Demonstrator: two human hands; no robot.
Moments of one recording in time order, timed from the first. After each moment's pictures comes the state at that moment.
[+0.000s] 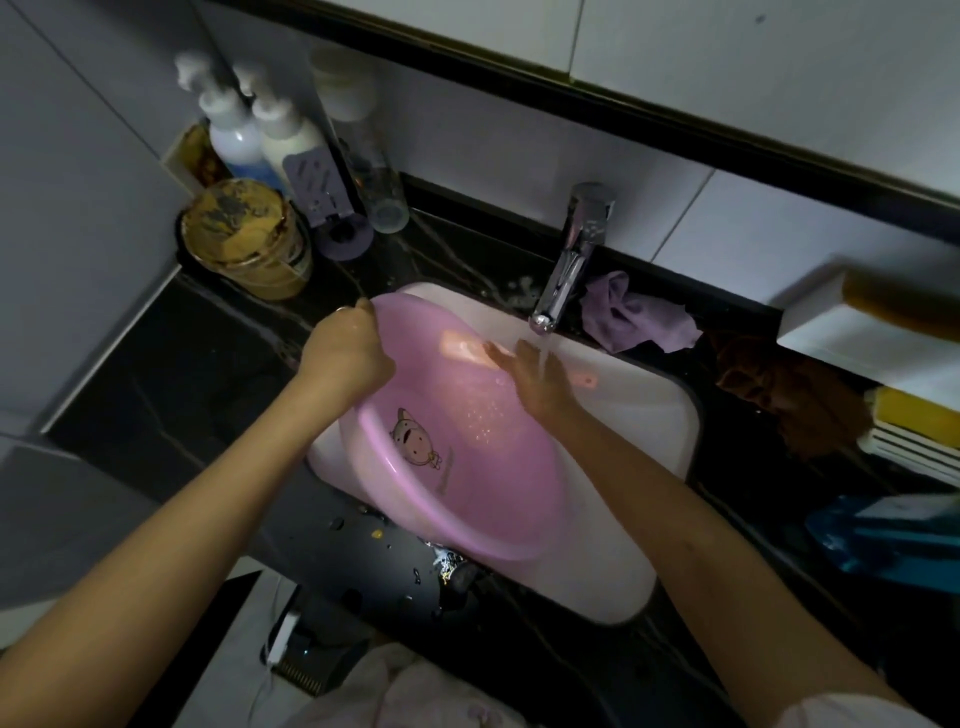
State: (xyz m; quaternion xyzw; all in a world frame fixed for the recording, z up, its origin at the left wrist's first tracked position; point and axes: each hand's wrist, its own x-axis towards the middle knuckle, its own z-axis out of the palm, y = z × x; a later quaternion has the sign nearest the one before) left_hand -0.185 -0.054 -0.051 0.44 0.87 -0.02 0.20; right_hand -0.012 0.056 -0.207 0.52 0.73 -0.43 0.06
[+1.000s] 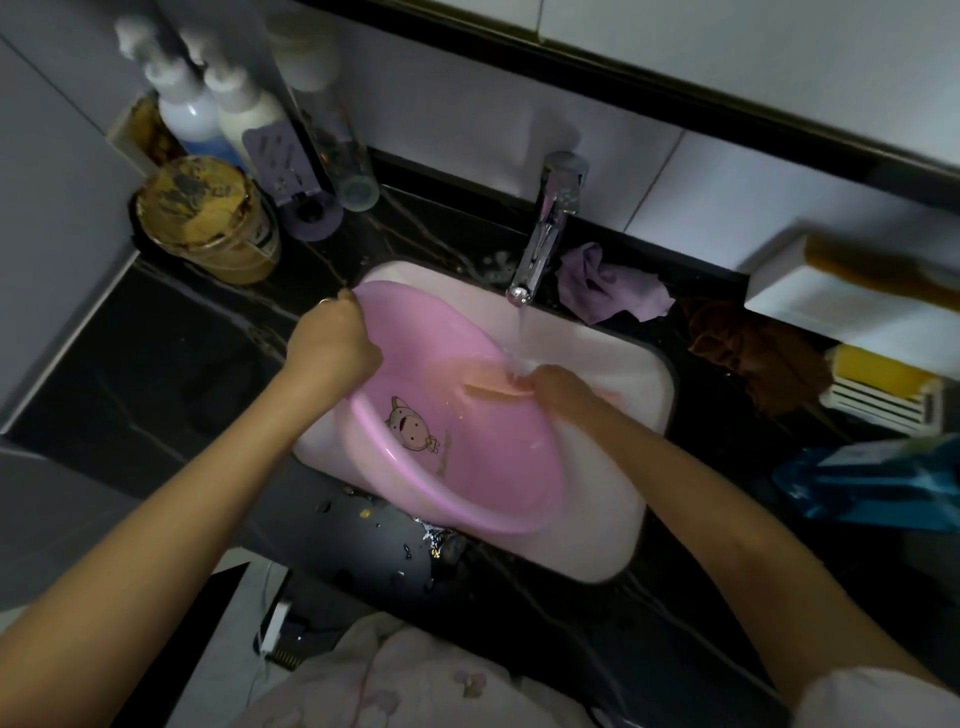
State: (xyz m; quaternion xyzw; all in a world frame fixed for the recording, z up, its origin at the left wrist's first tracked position) left_hand -0.178 -0.058 -0.068 0.44 0.88 -0.01 0.19; right_hand 0.041 0.051 -0.217 0.48 0.78 -0.32 0.25
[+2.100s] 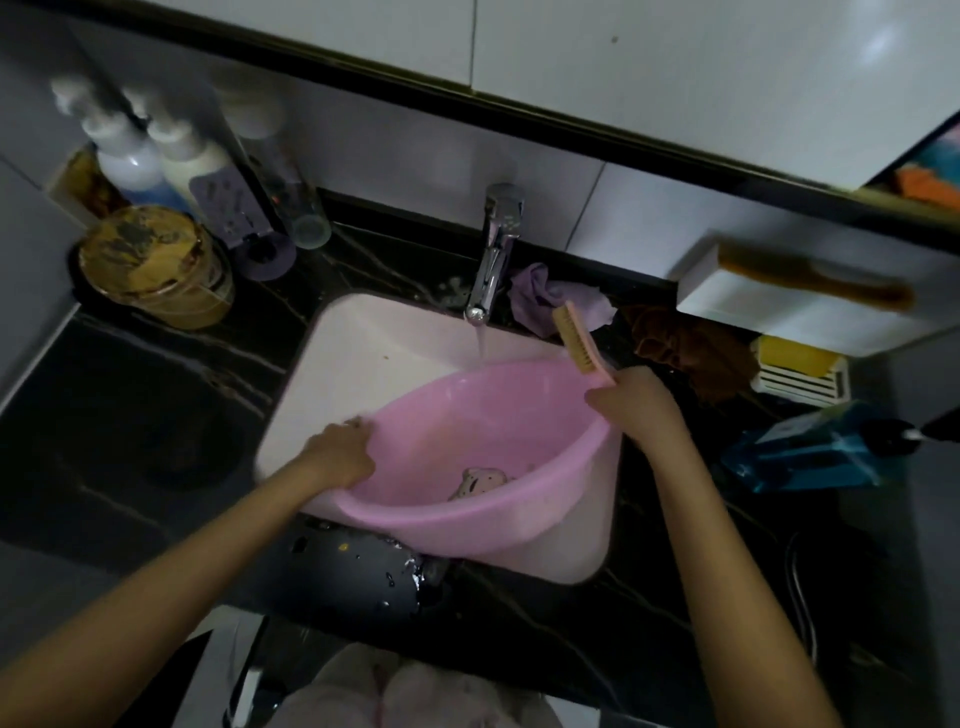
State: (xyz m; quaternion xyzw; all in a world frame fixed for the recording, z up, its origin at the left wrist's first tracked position) left_hand -0.176 -0.098 -0.170 0.53 0.74 -0.18 0.37; right_hand 0.120 0.018 -0.082 0.73 0.57 -0.37 0.01
